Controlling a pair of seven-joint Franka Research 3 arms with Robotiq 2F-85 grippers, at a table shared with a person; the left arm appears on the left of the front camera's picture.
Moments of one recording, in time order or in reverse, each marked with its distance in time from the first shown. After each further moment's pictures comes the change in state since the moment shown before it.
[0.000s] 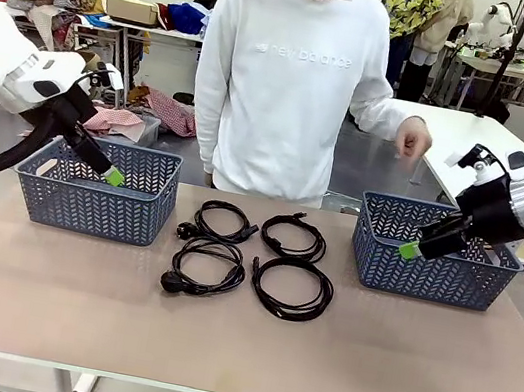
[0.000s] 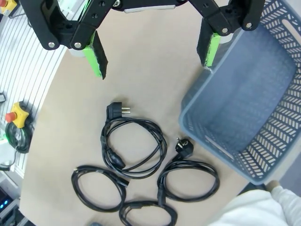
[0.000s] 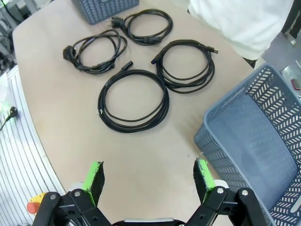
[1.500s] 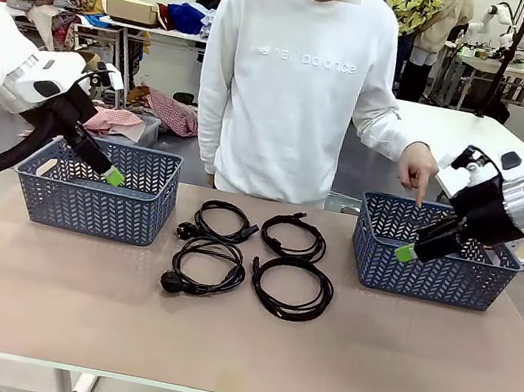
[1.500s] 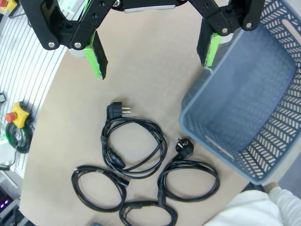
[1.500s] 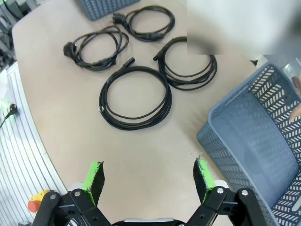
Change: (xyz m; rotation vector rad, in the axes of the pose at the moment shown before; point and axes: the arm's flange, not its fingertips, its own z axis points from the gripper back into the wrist) left arm 0.000 0.000 0.000 0.000 0.000 0.000; right arm 0.005 0.009 -0.007 -0.008 0.042 -0.001
